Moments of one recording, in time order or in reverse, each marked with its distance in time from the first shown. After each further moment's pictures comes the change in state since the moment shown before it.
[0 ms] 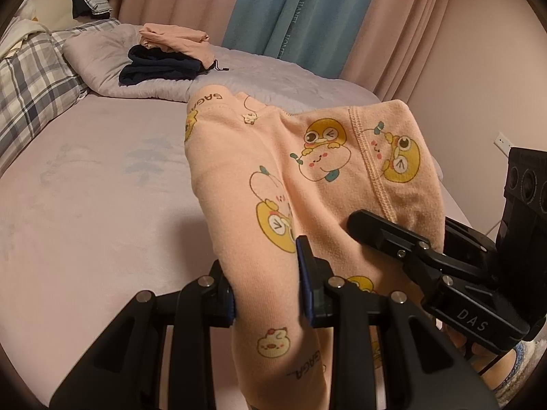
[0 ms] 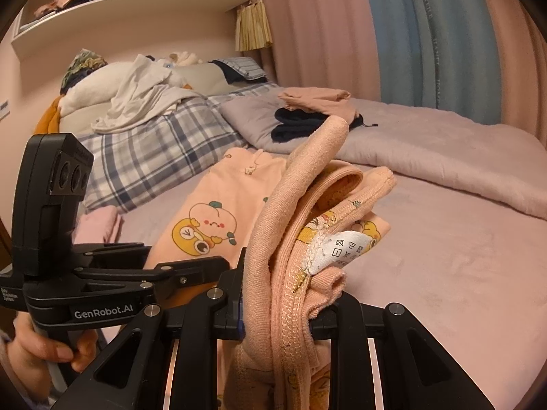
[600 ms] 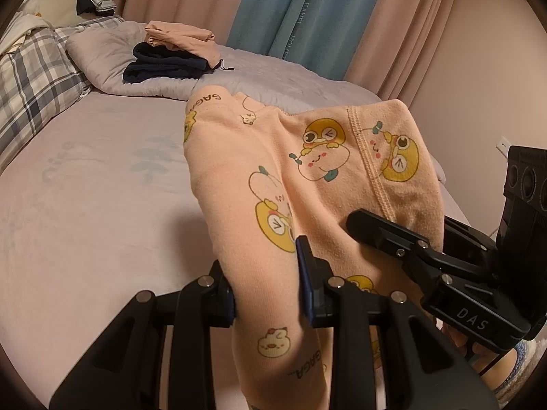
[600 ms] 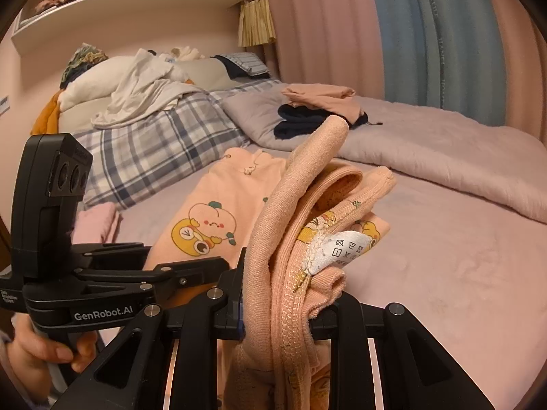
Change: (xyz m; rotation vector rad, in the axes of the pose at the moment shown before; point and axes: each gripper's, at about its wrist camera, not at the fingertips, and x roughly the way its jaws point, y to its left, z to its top) left arm -0.003 0.006 -0.001 -0.012 0.001 0.002; right arm 0.010 -0.002 0.006 -0.012 0.015 0.010
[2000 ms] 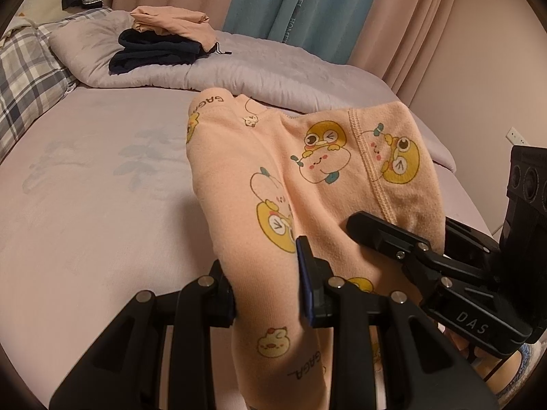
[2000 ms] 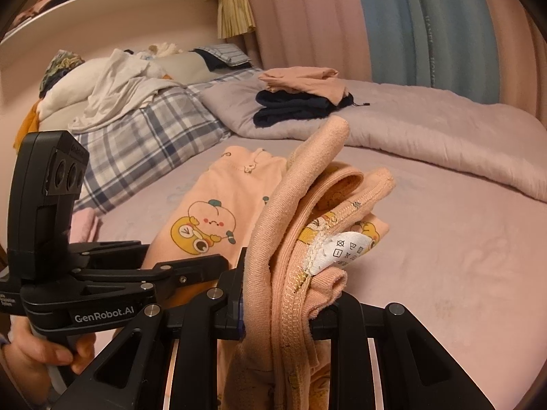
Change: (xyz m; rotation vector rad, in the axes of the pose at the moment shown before) left arm 0.054 0.000 0.017 0.019 0.059 0.013; right arm 0.042 -0.020 0.002 0.076 0.034 -0.032
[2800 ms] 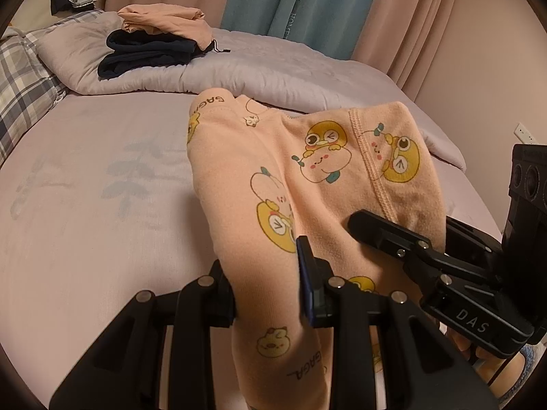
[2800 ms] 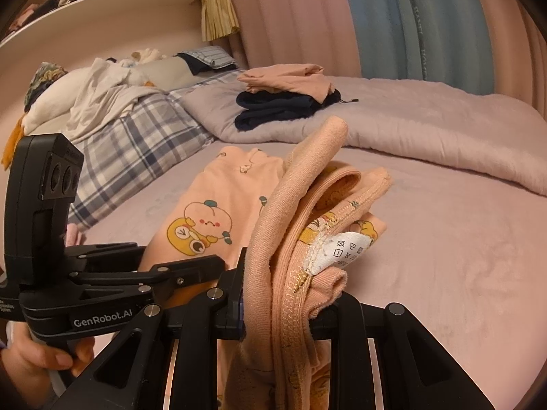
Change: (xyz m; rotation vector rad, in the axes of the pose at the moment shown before) left arm 0.036 0.003 0.023 0.025 0.012 0.017; right arm 0.022 -0.024 0.007 0.038 -0.004 -0.018
